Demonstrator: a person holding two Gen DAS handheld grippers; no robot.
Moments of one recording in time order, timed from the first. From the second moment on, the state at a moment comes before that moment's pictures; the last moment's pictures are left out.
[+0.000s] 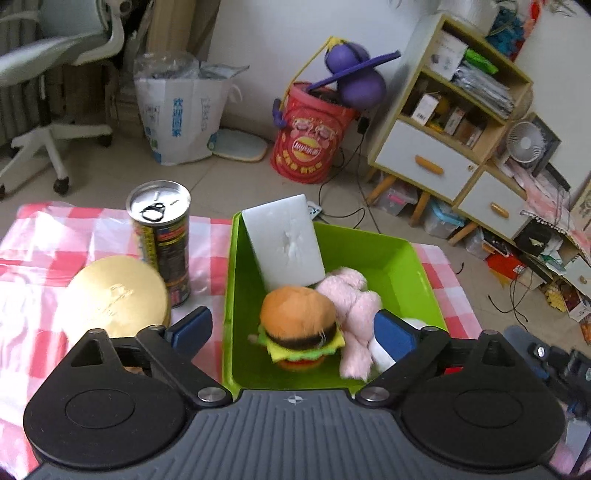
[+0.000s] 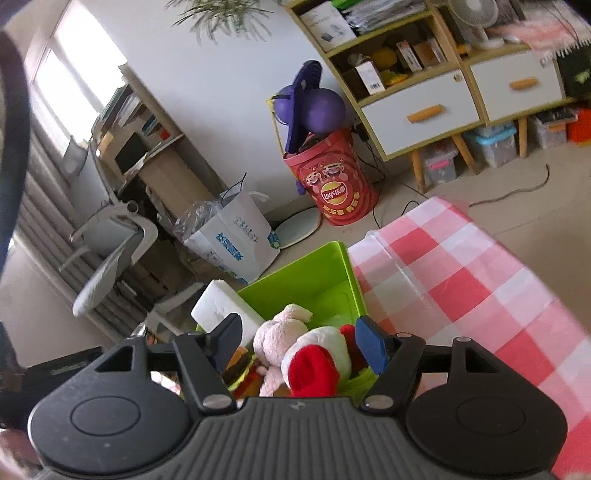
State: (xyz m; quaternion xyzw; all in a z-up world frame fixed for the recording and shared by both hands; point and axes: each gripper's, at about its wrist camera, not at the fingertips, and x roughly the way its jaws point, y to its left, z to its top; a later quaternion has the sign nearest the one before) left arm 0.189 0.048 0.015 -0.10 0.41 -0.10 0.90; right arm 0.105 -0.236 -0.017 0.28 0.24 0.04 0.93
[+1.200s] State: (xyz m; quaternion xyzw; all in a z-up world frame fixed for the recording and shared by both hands) left arm 0.020 0.052 -0.065 -0.02 0.39 -0.17 0.90; right arm 0.019 -0.237 -0.055 0.18 0.39 -0.02 0.90
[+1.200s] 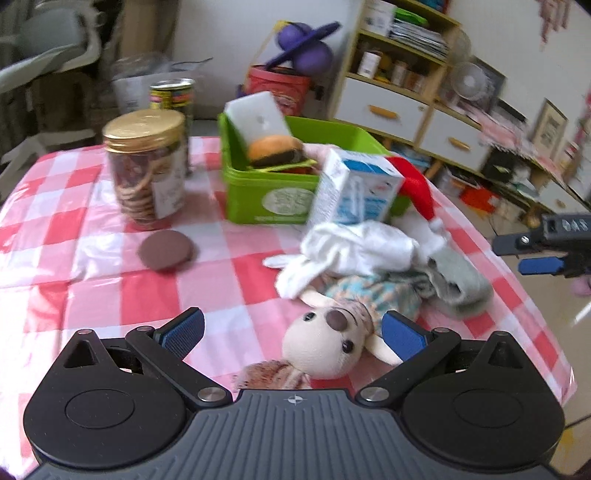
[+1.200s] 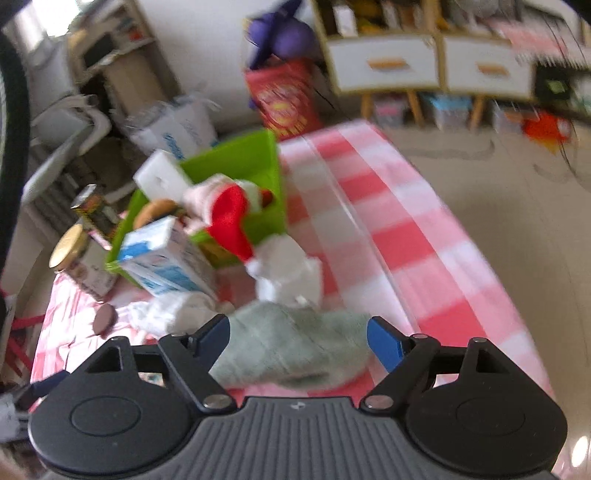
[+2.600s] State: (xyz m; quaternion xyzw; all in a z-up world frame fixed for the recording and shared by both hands) left arm 0.026 0.035 -0.079 -0.01 0.42 -0.21 0.88; right arm 0.036 -0.238 -0.087 0.26 0.42 0.00 0.87
